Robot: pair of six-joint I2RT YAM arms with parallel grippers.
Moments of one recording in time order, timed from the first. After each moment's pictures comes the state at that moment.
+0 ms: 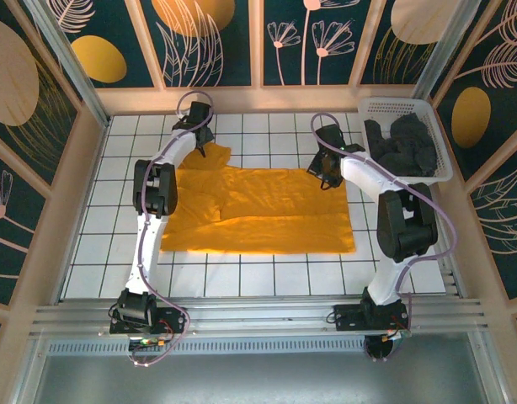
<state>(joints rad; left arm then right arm) -0.21 2.64 2.28 -0.56 -0.29 -0.64 0.32 1.81 1.33 -0.63 0.13 0.78</state>
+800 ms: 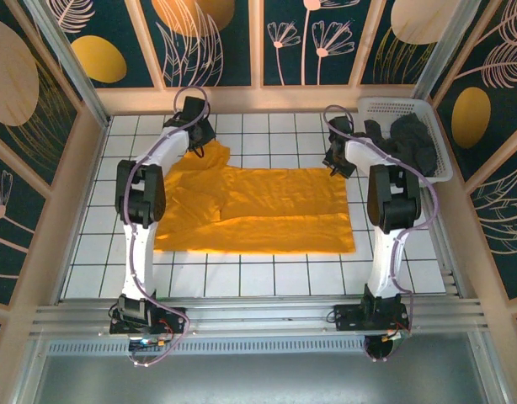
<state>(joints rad) -0.22 2.29 1.93 -0.53 -0.07 -0.68 0.18 2.12 1.59 -0.66 0.21 0.75</state>
